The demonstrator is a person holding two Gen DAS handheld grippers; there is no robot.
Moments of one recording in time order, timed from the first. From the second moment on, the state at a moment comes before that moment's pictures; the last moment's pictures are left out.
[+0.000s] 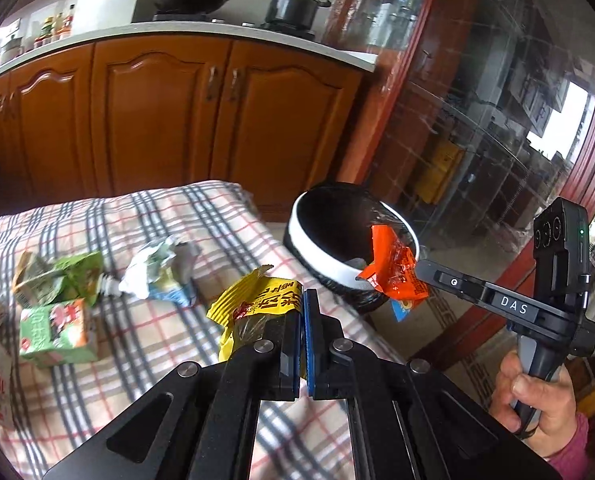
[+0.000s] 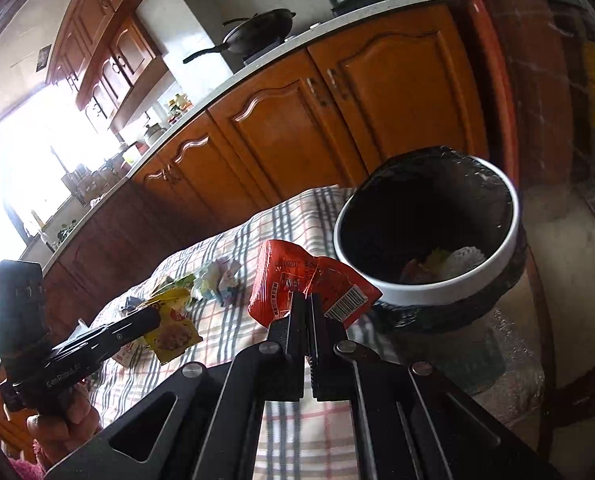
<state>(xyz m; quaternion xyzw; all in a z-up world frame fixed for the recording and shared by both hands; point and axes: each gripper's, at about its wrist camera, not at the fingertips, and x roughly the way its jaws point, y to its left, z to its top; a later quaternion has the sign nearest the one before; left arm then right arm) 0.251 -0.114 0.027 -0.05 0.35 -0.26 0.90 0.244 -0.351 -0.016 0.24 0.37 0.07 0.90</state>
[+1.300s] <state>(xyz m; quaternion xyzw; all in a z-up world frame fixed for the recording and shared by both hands) 0.426 -0.276 -0.010 0.00 0.41 -0.31 0.85 0.315 -0.453 -0.045 0.24 0.39 0.00 0.89</state>
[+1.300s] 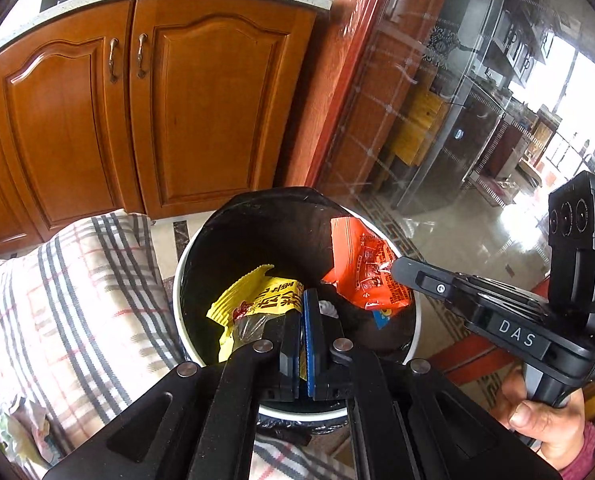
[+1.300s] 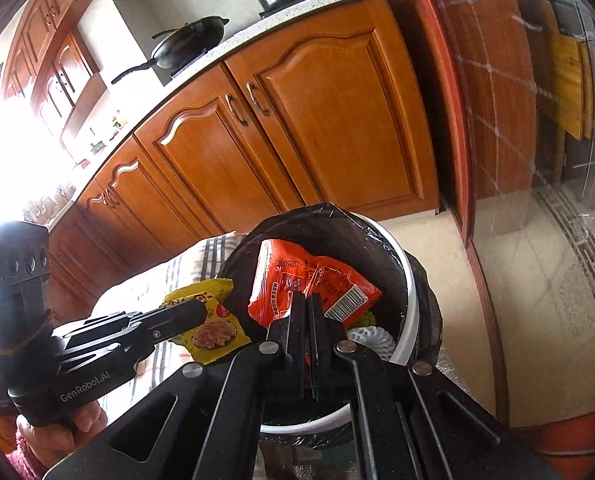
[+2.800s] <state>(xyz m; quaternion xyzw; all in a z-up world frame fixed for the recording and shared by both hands) 0.185 -0.018 0.022 -0.10 0.34 -0.12 0.93 0.236 -0.314 -0.015 0.29 0.34 0.11 0.89</state>
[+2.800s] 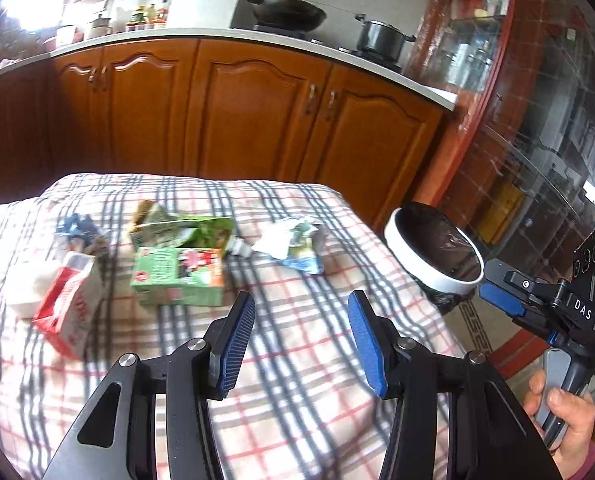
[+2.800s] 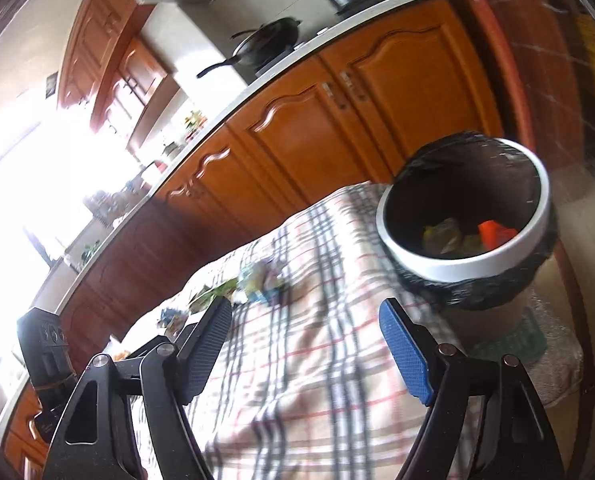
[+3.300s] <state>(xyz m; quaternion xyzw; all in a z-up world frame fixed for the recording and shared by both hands) 0.174 0.058 0.032 -0.10 0.33 -0.06 0.94 0.275 -0.254 -0.022 0.26 0.38 0.14 0.88</state>
